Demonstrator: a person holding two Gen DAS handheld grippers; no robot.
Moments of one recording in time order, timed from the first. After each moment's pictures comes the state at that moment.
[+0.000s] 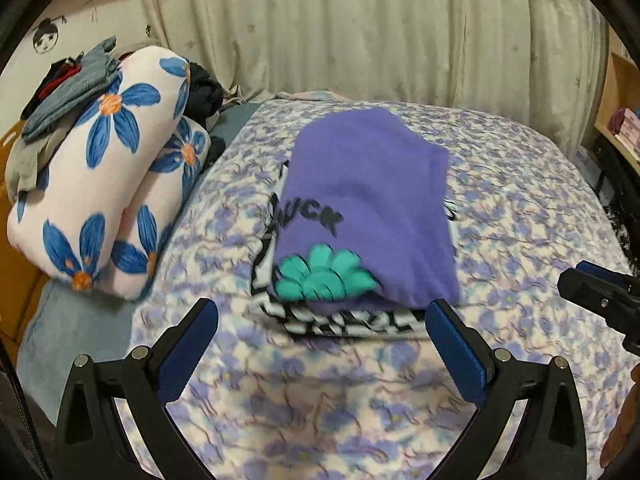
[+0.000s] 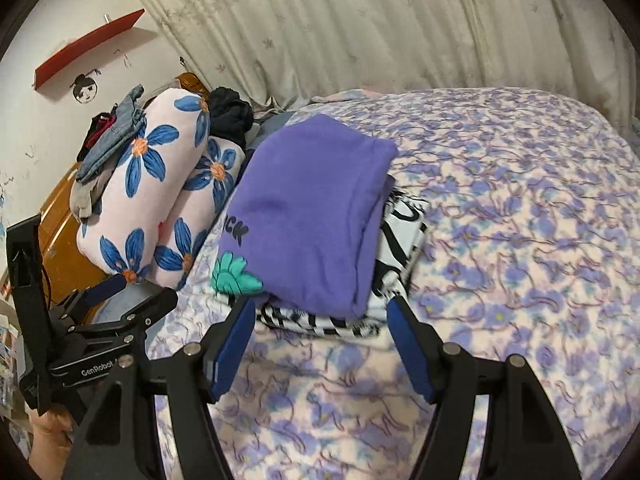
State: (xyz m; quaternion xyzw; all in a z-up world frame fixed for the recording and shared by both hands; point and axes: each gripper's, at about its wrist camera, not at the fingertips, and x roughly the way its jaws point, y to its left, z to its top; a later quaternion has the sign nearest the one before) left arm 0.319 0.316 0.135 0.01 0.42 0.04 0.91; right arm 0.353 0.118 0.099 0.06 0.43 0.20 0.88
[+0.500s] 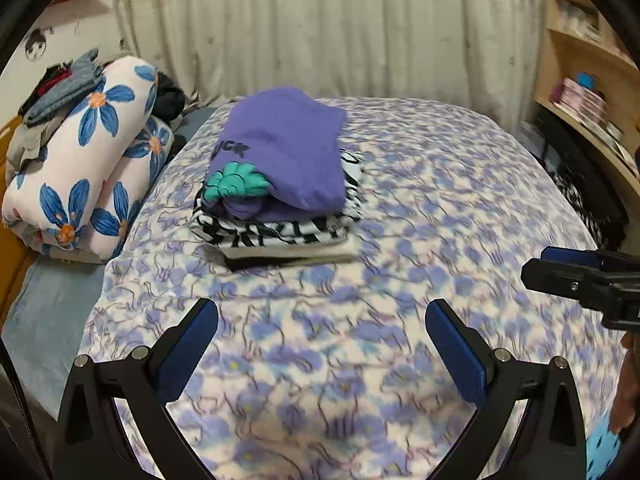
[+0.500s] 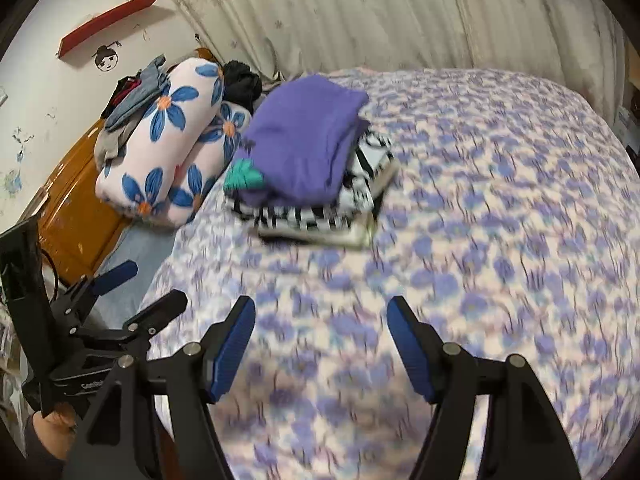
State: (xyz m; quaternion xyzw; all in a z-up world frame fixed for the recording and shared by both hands) left arm 0.139 0.213 0.115 0.03 0.40 -0.02 0.92; right arm 0.197 0.024 0.084 0.05 0.46 0.23 0.86
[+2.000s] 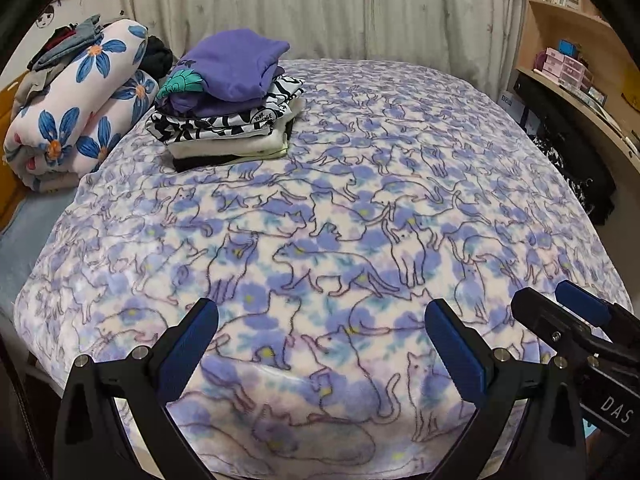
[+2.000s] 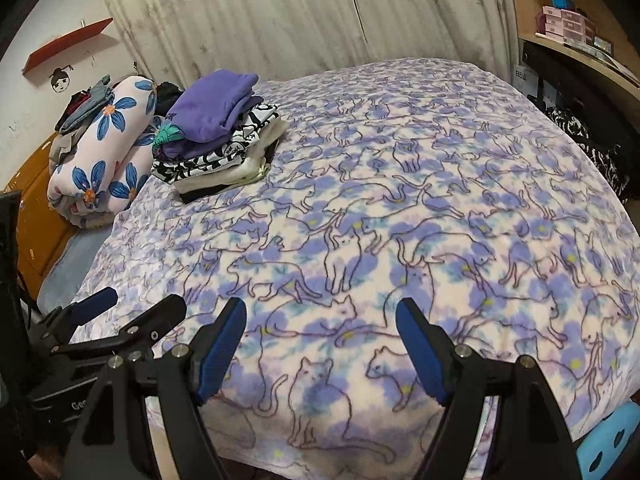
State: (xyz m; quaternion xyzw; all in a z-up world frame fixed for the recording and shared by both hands) left arm -0.003 0.087 0.009 -0.01 0.43 -0.02 0.90; right arm 0.022 -0.088 -0.008 0.06 0.42 0.09 0.90
